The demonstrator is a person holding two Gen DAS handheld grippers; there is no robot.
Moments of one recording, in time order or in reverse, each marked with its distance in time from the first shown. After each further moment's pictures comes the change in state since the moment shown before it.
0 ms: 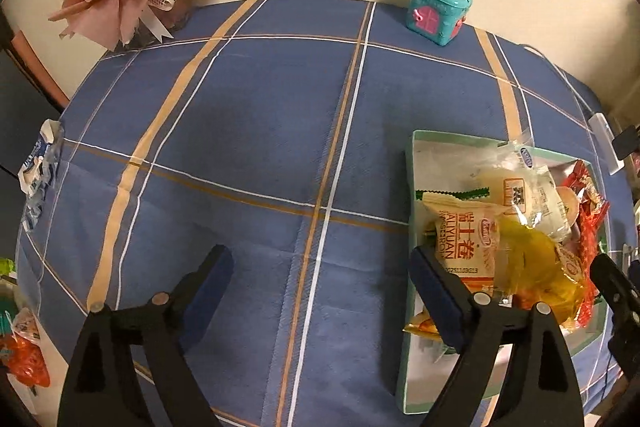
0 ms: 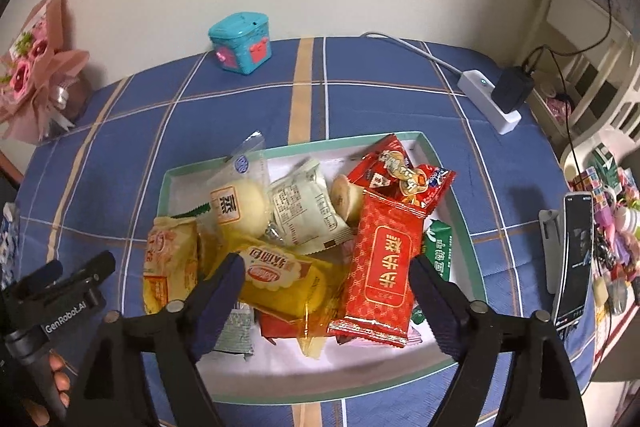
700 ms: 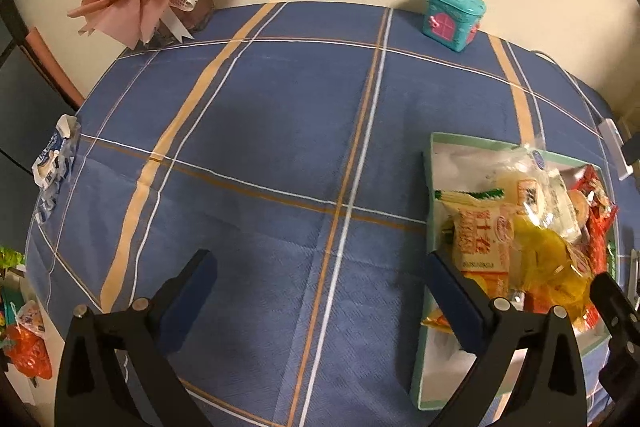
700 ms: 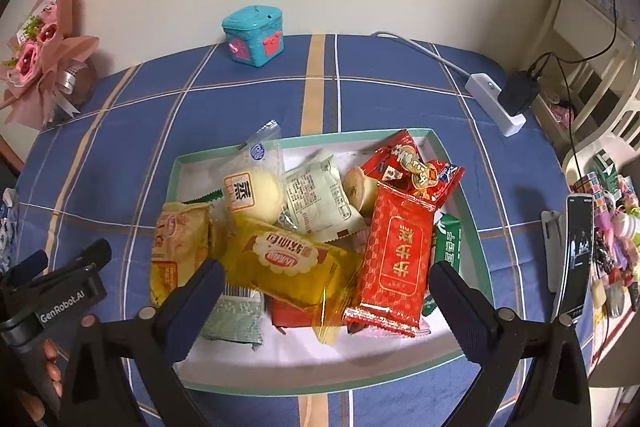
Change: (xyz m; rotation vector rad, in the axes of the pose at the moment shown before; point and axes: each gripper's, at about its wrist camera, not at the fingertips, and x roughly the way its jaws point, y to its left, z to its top) left arm -0.009 0.006 -0.009 -0.018 -0.022 0.036; right arm -0.004 0.011 -0.009 -0.024 -0.001 0.006
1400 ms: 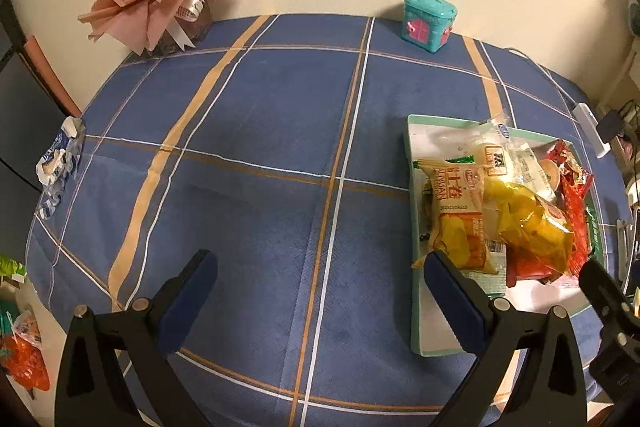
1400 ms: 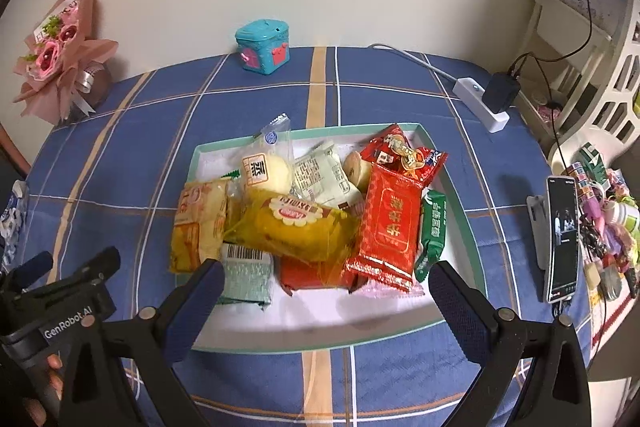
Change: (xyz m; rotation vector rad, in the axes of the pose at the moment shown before) left arm -0.035 0.006 -0.037 0.023 -0.063 -0.029; right arm -0.037 0.003 -0.038 -0.003 -0.065 -0.003
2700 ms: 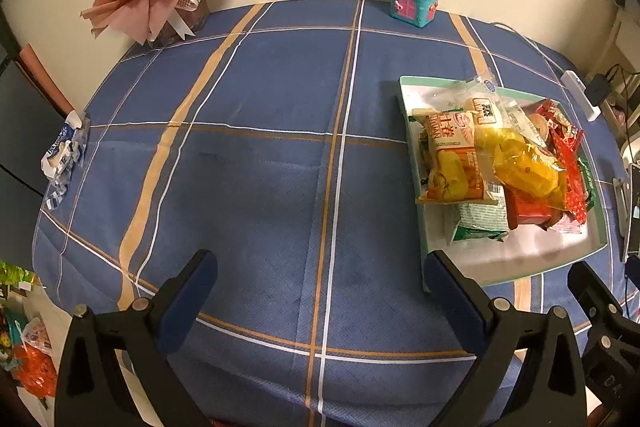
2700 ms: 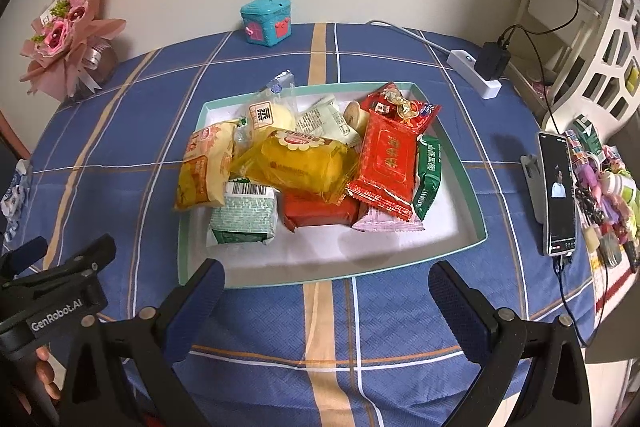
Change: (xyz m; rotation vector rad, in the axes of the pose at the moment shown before) left arm -0.017 0.007 -0.036 0.048 0.038 -0.004; right arm -0.014 0.002 -0.046 0.009 0.040 0.000
